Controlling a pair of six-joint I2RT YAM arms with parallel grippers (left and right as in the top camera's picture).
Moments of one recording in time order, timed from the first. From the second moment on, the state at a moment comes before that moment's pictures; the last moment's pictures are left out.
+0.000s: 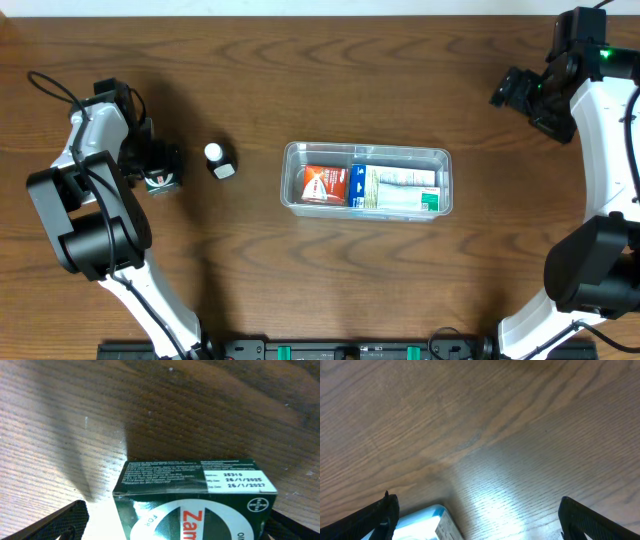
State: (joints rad) left arm 0.33 2.12 1.50 -0.98 -0.06 0.04; right arm -0.13 1.85 1.74 -1.16 0.00 0.44
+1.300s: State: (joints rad) left arm 0.28 2.12 1.51 -1.02 -0.03 0.03; right arm -0.13 1.85 1.74 -1.16 0.00 0.44
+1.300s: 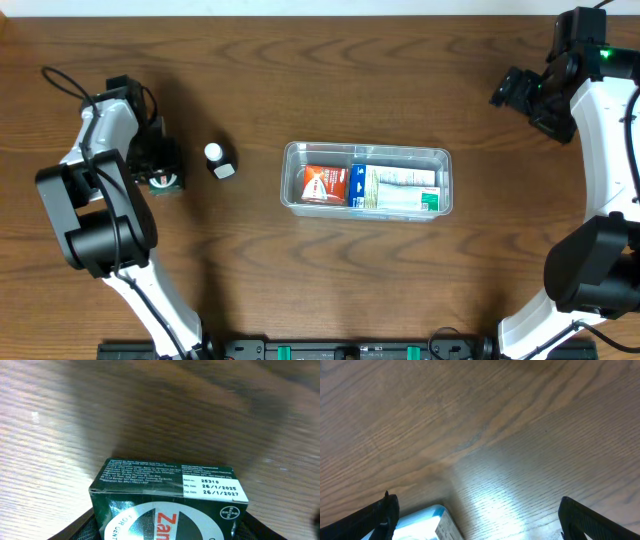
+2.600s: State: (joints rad) left arm -0.36 1.62 1.54 -1.02 0.12 -0.27; right arm -0.13 1.85 1.74 -1.16 0.00 0.44
